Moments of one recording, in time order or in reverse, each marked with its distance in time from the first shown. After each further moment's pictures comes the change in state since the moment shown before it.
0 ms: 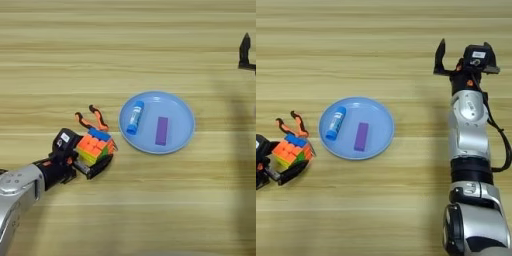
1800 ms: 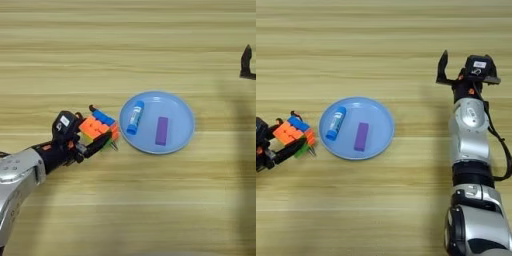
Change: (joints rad) left arm -0.092 -0.007 0.011 -0.124 -0.022 0.017 0.007; right arm 0.016 -0.011 -0.032 0.102 0.001 -0.039 -0.007
